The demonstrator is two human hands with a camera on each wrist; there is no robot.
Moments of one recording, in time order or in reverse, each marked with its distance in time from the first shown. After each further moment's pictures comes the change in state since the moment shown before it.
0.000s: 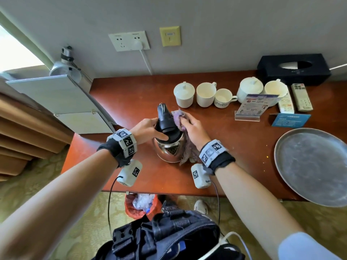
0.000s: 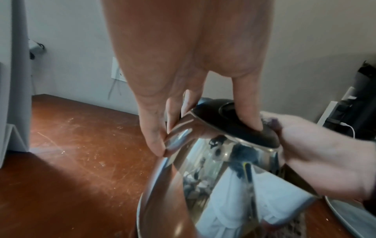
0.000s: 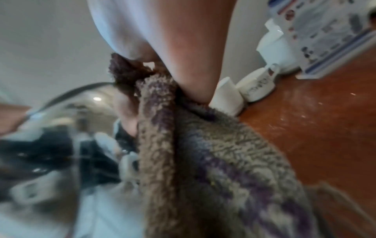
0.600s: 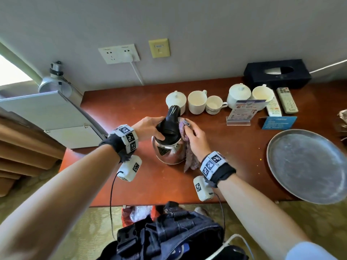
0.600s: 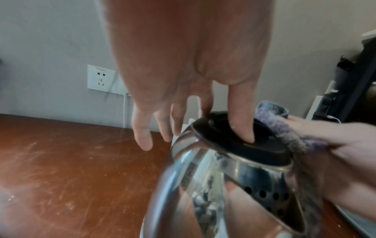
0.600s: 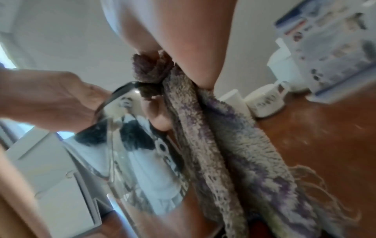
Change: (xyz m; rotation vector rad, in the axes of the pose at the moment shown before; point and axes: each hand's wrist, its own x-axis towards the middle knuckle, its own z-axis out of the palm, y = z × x) left_hand 0.030 0.028 -0.013 0.167 -0.097 0.111; right_hand -0.012 0.009 -0.019 -0.046 0.219 -0.079
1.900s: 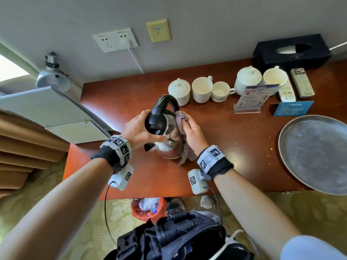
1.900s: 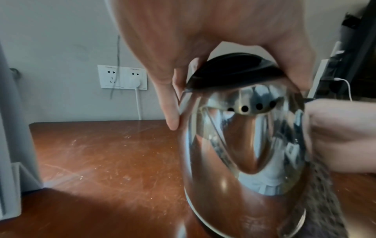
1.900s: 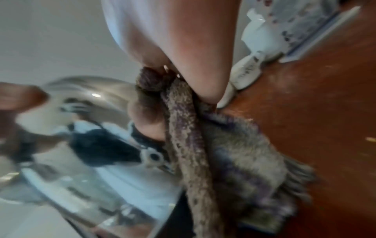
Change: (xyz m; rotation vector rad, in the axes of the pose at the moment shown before) left_hand -0.025 -0.028 0.008 0.259 0.311 -0.062; right_hand 0.008 0.012 0.029 0.073 -0.083 0.085
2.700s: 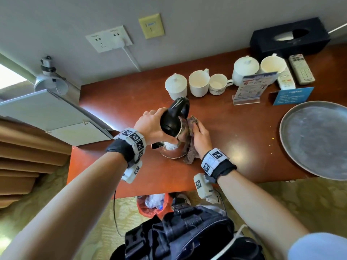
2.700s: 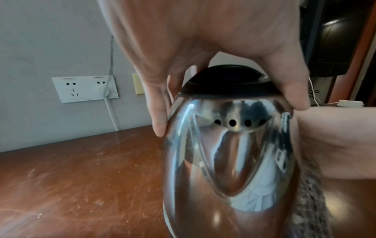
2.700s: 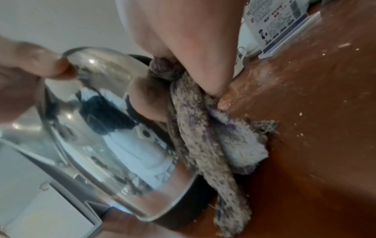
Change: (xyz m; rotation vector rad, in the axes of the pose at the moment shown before) left_hand 0.013 0.026 0.020 0.261 -0.099 0.131; right_hand -0.014 0.040 -0.007 0.075 0.270 0.187
